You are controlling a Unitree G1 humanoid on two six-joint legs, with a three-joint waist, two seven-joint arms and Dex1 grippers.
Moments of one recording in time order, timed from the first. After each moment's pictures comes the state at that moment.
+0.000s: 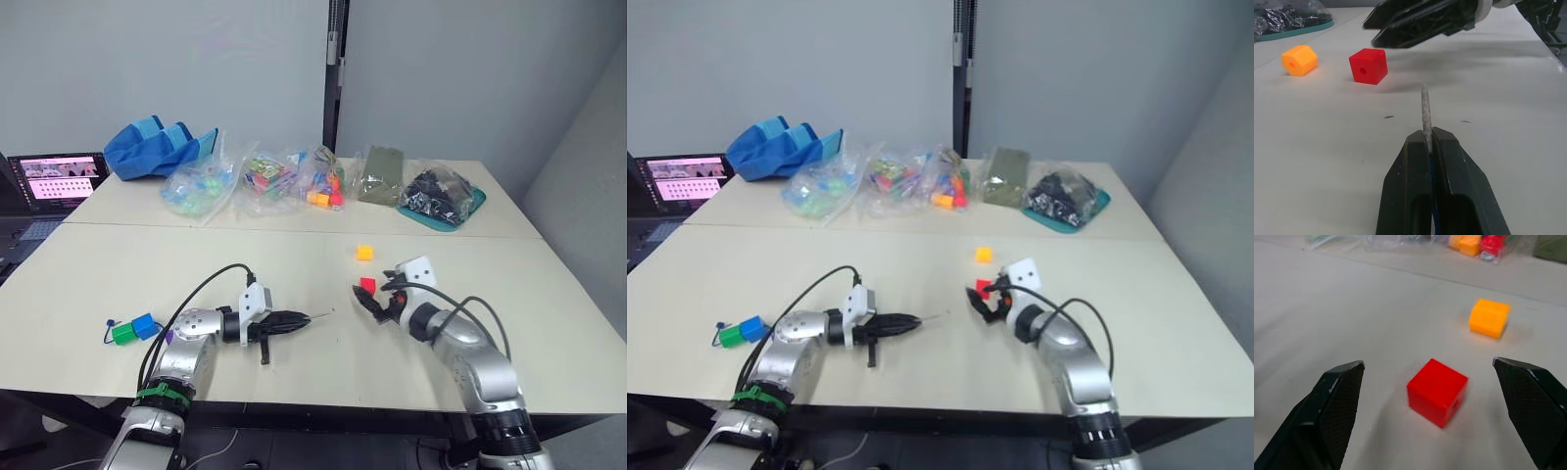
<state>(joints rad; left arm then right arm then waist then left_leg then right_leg) -0.51 0.39 -0.07 0.48 -0.22 -0.17 -1.28 -0.39 -0.26 0.01 -0.06 0.22 0.49 0.41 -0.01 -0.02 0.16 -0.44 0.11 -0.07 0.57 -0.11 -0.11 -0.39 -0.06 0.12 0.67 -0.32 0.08</state>
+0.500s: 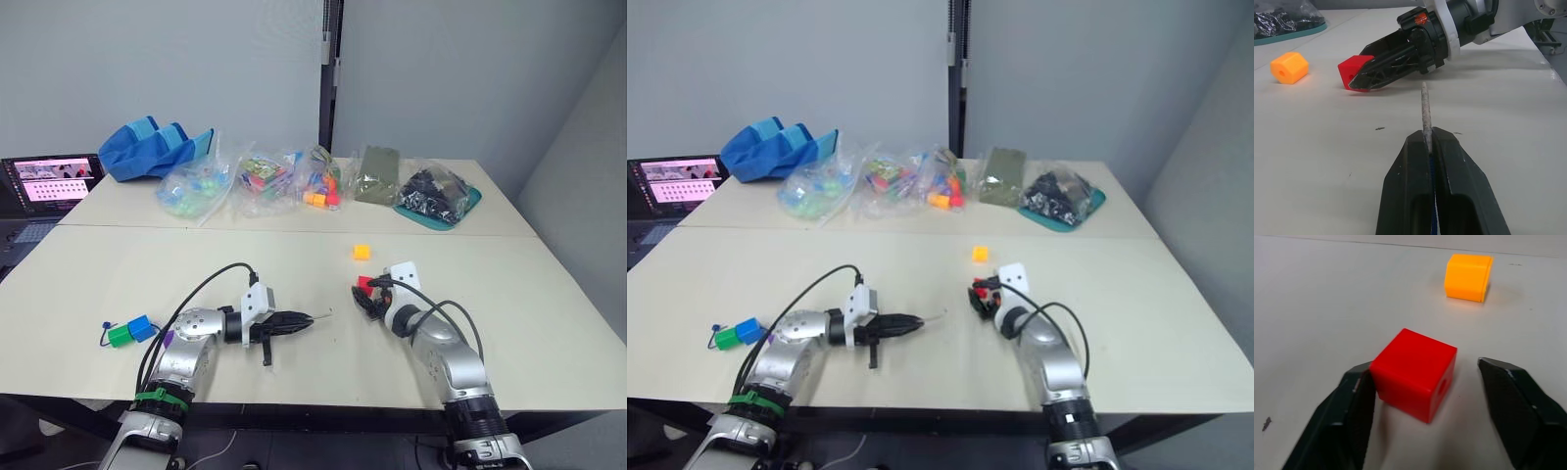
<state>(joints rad) -0.50 0.39 -0.09 0.40 -0.22 -0.11 -1.25 -0.45 -0.17 0.00 0.13 0.18 0.41 0.32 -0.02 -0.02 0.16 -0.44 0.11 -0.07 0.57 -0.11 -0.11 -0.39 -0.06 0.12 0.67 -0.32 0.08</state>
